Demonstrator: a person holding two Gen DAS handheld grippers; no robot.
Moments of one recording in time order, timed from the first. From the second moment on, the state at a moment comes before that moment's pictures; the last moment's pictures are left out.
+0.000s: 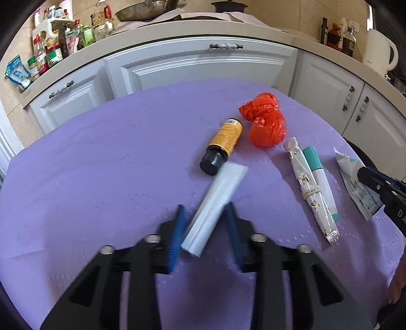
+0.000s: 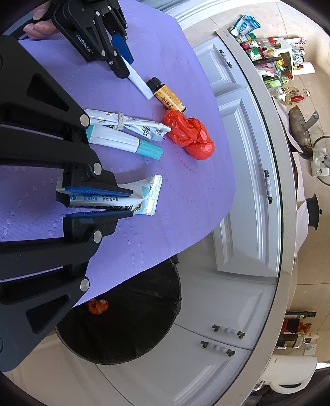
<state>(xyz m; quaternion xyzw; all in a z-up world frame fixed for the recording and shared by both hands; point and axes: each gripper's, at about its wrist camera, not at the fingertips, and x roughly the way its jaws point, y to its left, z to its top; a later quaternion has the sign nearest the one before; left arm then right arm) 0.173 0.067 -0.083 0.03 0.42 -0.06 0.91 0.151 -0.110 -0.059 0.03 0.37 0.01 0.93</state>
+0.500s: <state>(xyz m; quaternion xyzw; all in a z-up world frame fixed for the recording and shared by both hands) 0.152 0.063 -0.072 0.03 0.39 -0.07 0.92 0.137 -0.116 -0.050 0.04 0.36 0.00 0.93</state>
